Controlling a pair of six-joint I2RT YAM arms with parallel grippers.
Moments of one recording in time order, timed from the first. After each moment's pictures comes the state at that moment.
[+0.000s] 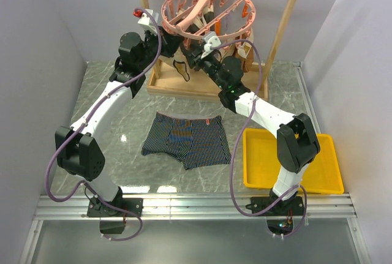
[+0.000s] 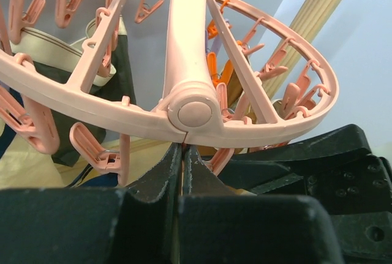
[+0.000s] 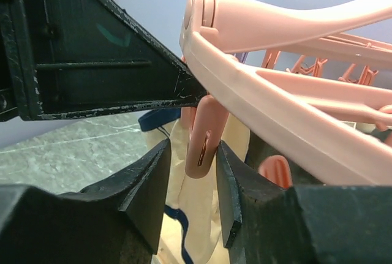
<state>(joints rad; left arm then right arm) -0.36 1.63 1.54 0.25 0.34 -0.39 0.59 1.77 1.39 0.70 -0.17 -0.11</state>
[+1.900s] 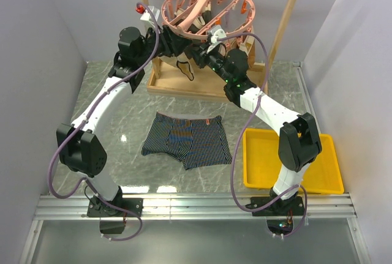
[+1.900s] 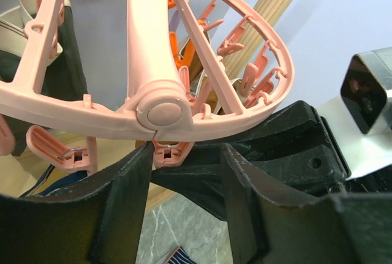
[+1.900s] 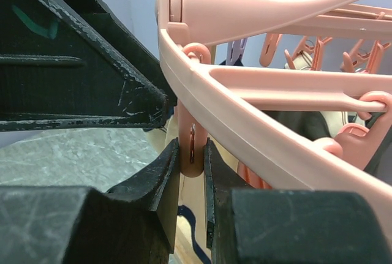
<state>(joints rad) -0.34 1.67 1.62 0.17 0.50 -0.50 0.53 1.77 1.44 0.58 -0.28 -0.01</state>
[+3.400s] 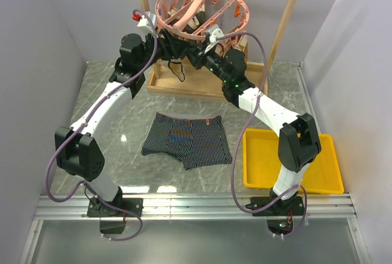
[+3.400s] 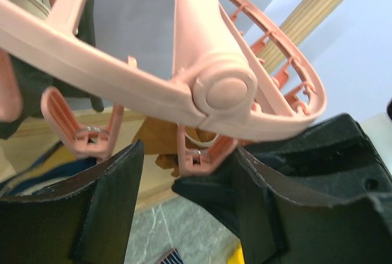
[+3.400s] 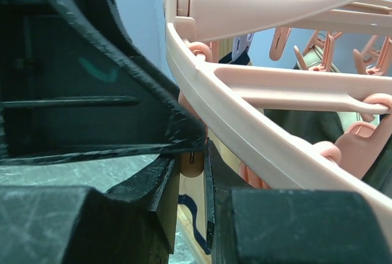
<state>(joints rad) -0.35 1.63 1.52 0.19 0.35 -0.56 0.55 1.77 1.45 0.58 -0.32 0.05</state>
